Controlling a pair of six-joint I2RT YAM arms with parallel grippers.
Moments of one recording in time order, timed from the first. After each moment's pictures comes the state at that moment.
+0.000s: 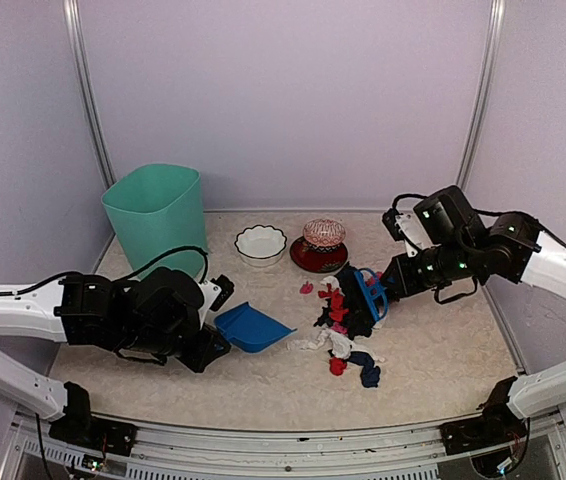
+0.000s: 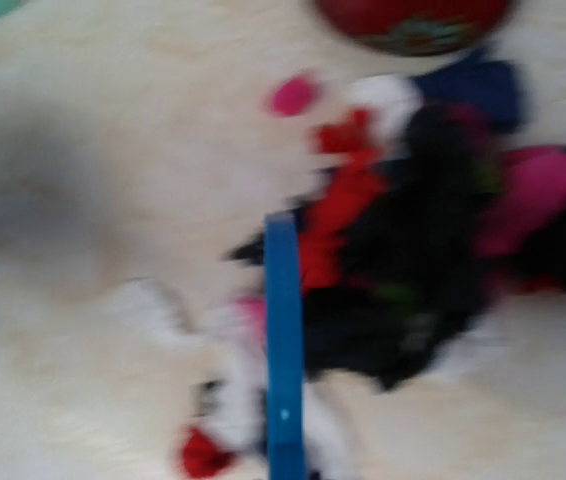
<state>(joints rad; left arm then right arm) -1.20 1.18 0.91 -0.62 -0.23 -0.52 0.80 1.17 1.12 -0.77 0.06 0.38</state>
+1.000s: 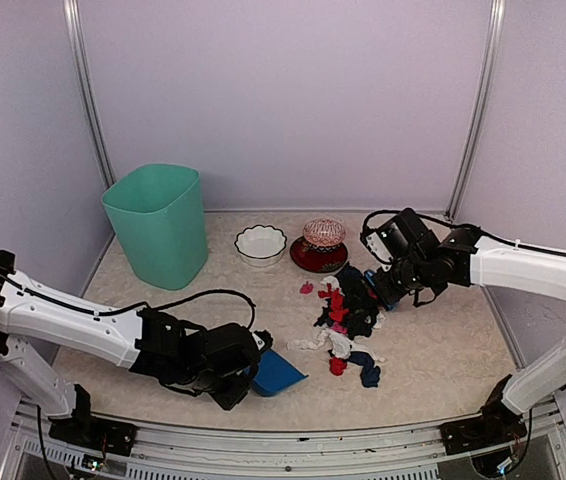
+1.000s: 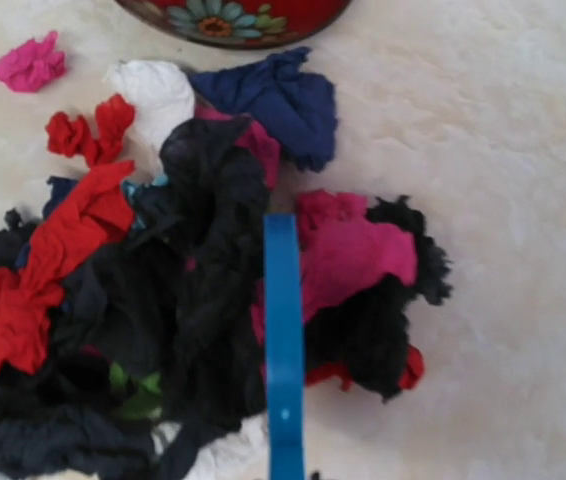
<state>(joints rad) -1.31 1.53 0.88 -0.52 -0.24 -0.46 0.75 1.40 1.05 -0.58 0.38 0.04</state>
